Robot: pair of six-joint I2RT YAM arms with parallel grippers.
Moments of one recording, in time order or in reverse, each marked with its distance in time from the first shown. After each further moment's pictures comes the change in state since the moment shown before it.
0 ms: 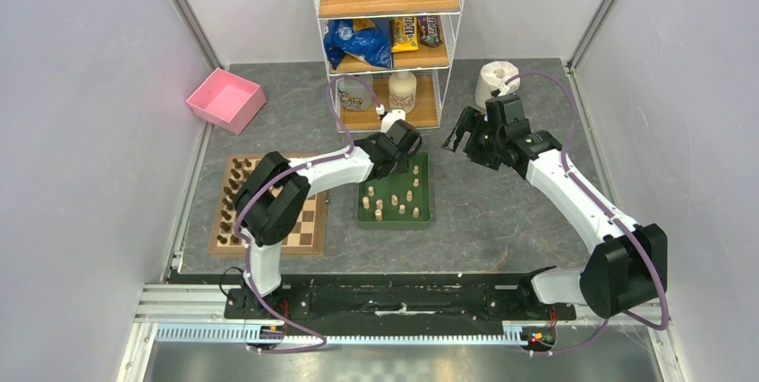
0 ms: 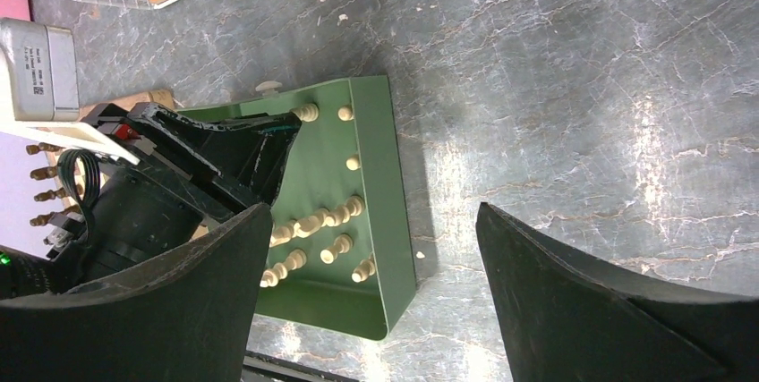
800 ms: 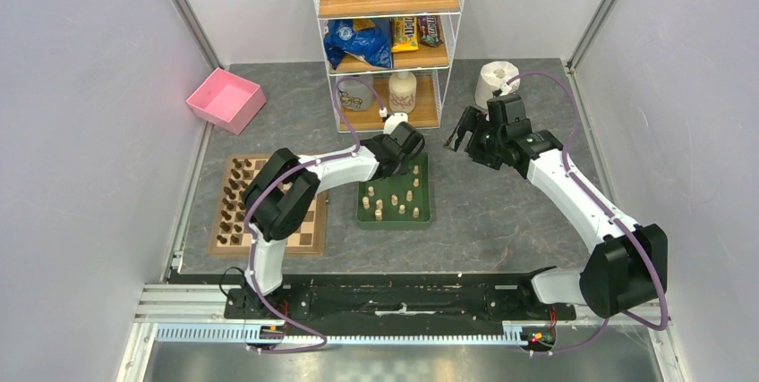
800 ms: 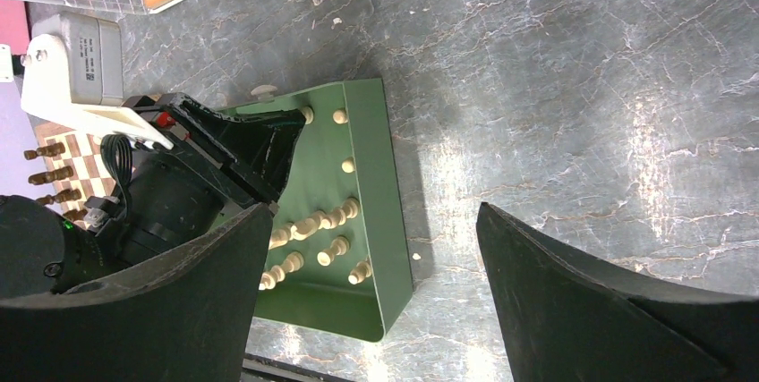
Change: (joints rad) left arm 0.000 0.069 0.037 -0.014 -0.018 0.000; right arm -0.012 0.000 0.000 -0.004 0.000 -0.003
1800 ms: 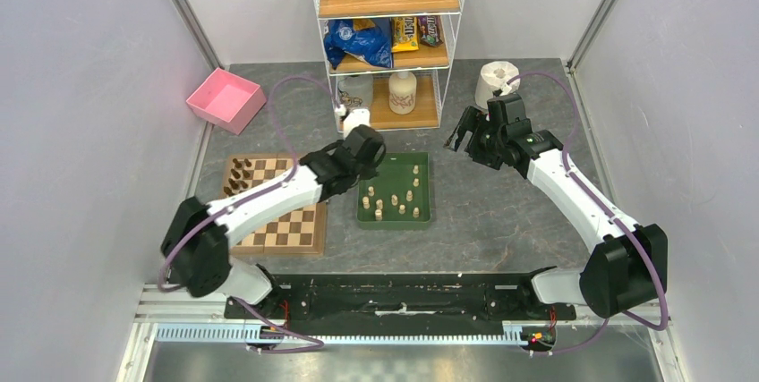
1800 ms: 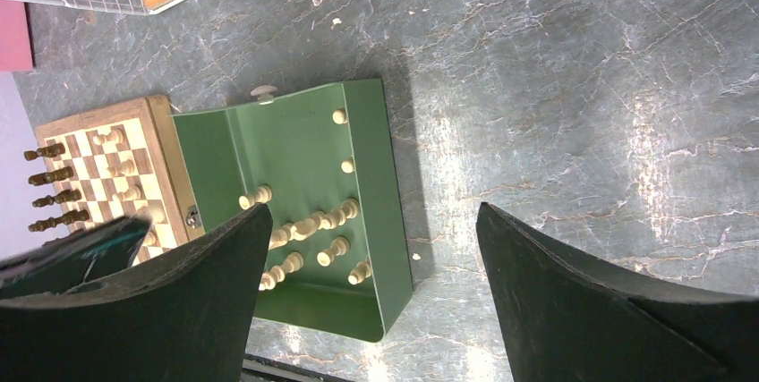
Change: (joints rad) left arm 0.002 -0.479 -0.239 -0.092 -0.056 0.013; right arm -0.001 0.000 0.000 0.000 -0.001 0.000
